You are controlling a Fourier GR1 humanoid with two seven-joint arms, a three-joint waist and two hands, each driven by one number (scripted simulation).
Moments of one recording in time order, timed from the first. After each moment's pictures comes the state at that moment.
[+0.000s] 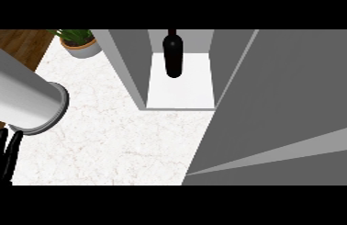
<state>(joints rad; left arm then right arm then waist) 0.45 0.75 -0.27 -2.09 0.82 0.30 -0.63 0.10 -0.02 0.74 -2.45 -0.05 0.13 0.73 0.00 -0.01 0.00</state>
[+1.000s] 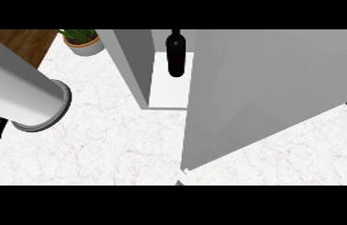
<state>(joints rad) 0.42 0.79 -0.12 -2.07 0.95 0.14 -0.52 -0.27 -0.15 0.89 -2.38 0.13 -0.30 0.74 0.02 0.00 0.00</state>
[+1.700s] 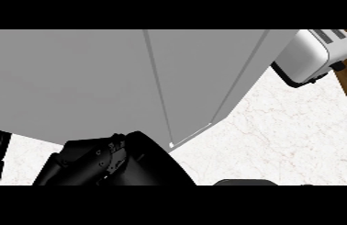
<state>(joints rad) 0.34 0.73 -0.15 -2.08 0.93 0.19 -0.46 -0.85 -0.03 0.72 -1.96 -0.15 -0.50 0.69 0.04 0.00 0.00</state>
